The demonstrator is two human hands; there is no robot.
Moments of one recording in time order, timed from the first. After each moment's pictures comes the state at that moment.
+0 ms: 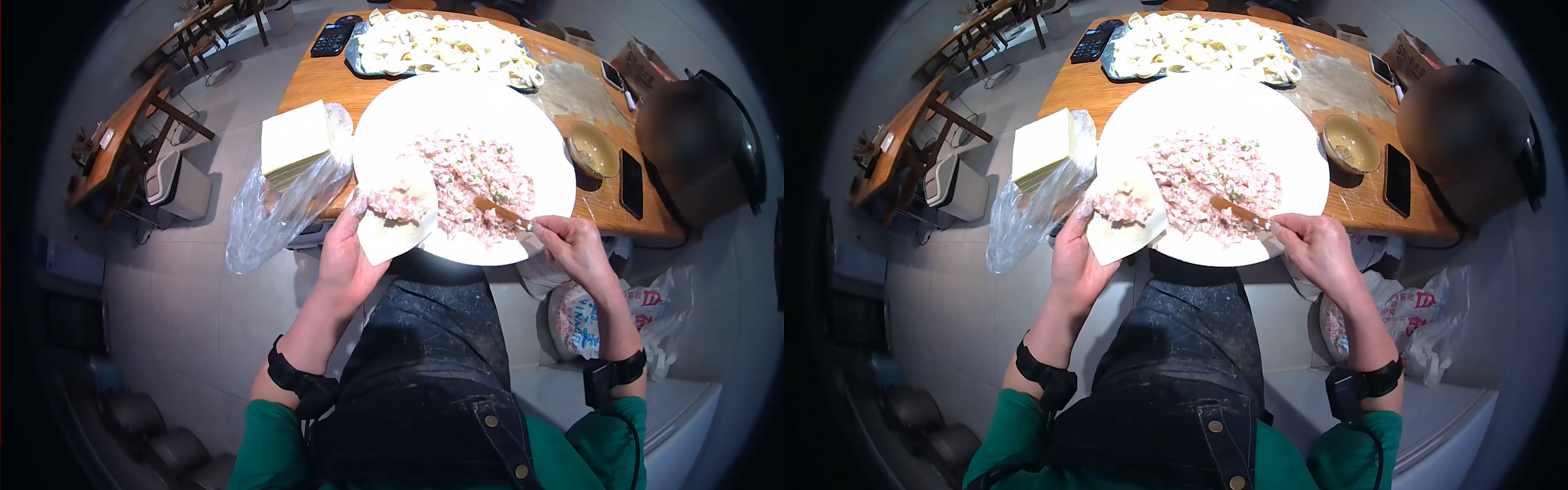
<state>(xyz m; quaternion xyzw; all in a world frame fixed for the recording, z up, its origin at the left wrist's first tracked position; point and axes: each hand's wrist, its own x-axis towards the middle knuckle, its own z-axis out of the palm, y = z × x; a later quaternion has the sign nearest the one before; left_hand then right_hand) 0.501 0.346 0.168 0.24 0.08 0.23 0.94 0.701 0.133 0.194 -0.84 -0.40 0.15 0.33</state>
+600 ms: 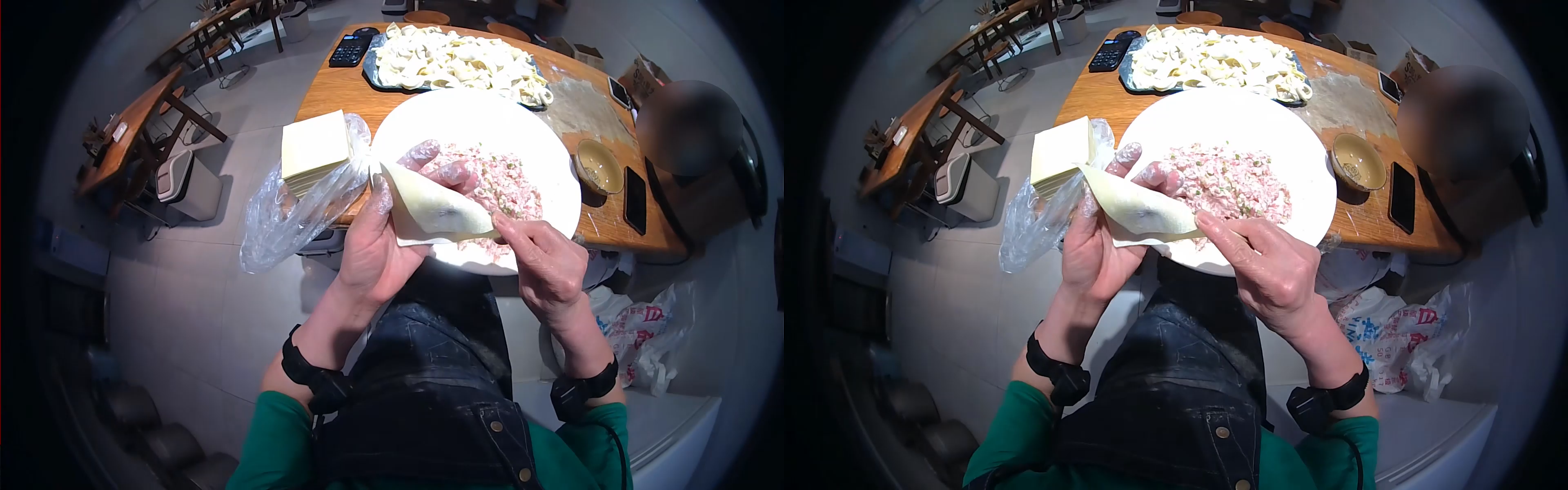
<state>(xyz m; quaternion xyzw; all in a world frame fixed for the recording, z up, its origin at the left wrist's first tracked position) 0.515 0.335 0.210 0.27 -0.09 0.22 0.93 0.643 0.181 0.220 -0.62 -0.65 -0.13 0.43</state>
